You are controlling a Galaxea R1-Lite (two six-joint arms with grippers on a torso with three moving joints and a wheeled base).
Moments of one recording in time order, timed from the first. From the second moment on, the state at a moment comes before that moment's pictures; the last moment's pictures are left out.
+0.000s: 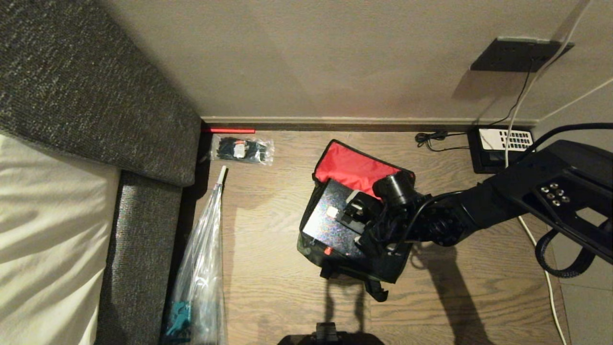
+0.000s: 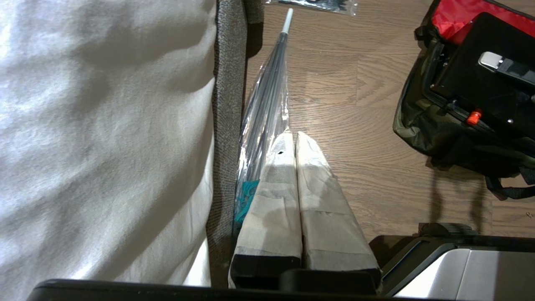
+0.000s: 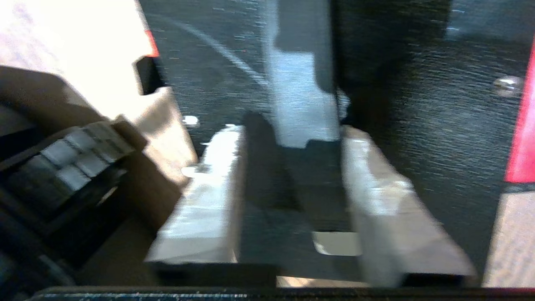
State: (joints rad) left arm 0.01 0.00 0.00 0.00 0.00 0.01; right arm 0.51 2.21 -1.25 -0.19 0.00 -0.46
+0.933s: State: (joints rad) left arm 0.01 0.00 0.00 0.01 0.00 0.01; right arm 0.25 2.00 -1.23 -0.21 0.27 0.10
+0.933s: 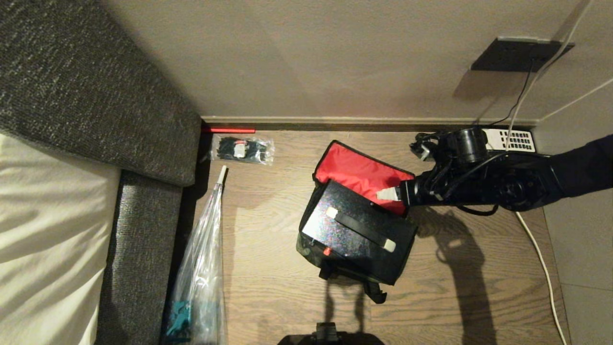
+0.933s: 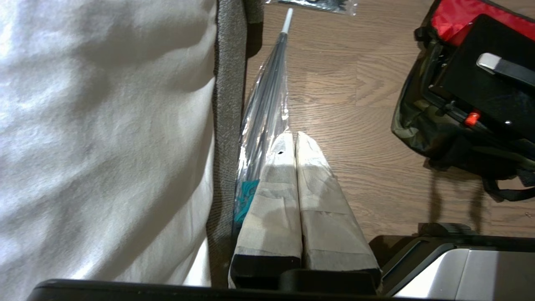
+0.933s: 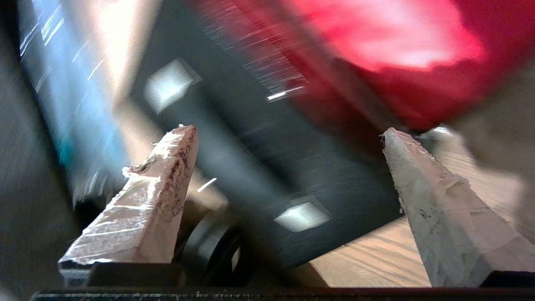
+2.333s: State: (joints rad) left arm 0.01 0.00 0.00 0.00 0.00 0.01; right arm 0.02 2.57 -1.84 -0.29 0.40 0.96
